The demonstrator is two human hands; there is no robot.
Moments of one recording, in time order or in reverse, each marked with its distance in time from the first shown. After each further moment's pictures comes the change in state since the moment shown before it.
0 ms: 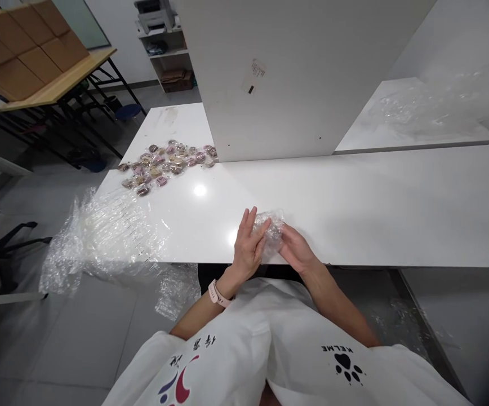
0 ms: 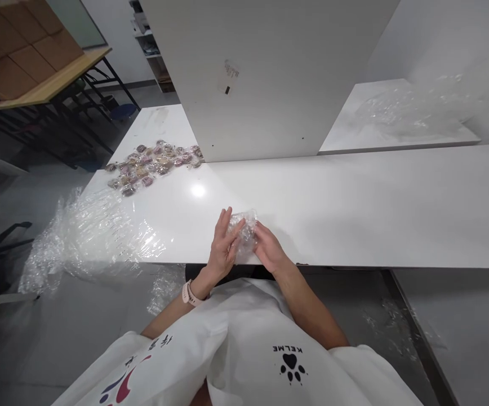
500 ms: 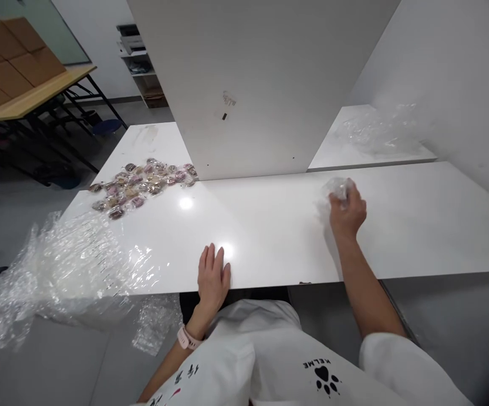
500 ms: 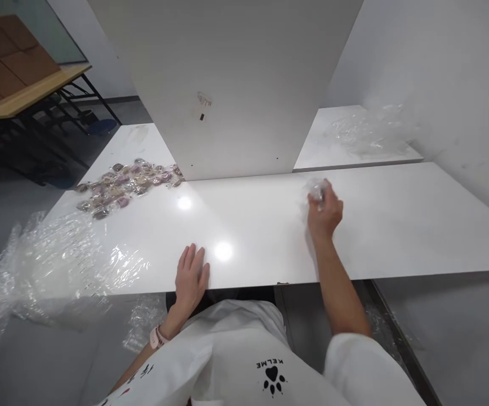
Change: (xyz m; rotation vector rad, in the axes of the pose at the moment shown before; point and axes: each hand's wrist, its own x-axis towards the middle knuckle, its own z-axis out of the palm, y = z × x) left_hand -0.035 -0.034 0.001 0.354 0.128 -0.119; right_hand 0.062 -0.082 -0.196 -1.153 1.089 -0.609
